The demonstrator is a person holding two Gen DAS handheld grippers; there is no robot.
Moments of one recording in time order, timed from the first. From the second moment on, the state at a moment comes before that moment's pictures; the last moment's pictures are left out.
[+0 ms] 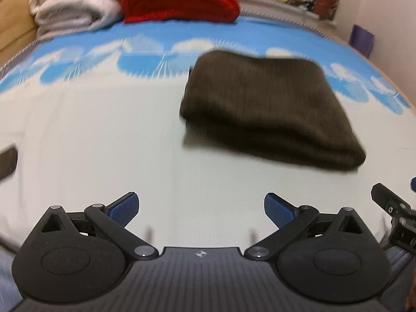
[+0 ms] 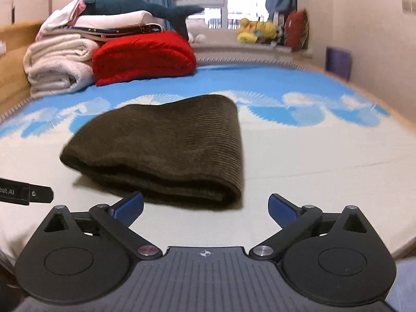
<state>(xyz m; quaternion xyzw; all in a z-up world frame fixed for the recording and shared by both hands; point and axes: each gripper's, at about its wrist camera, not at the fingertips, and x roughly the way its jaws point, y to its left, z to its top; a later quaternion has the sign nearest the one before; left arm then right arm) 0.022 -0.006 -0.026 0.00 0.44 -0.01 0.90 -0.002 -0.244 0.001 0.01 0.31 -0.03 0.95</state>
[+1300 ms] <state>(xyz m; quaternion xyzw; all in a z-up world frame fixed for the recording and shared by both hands) 0.011 -0.028 -0.044 0.05 0.44 -0.02 0.90 -0.023 -0.211 -0.018 -0.05 0.32 0.00 0.95</state>
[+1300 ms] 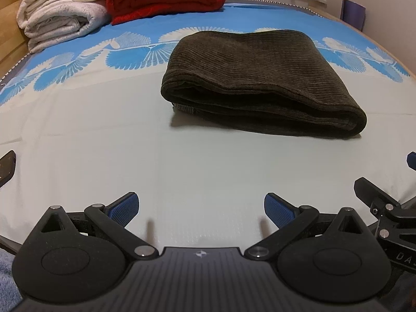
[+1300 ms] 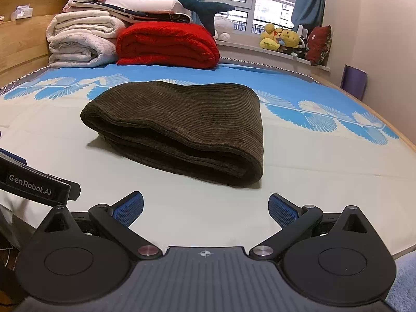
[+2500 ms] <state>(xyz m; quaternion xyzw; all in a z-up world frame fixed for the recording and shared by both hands) 0.010 -0.036 -0.044 0.08 0.44 -0.04 0.89 -0.024 -0.211 -0.017 -0.05 0.32 0.00 0.95</state>
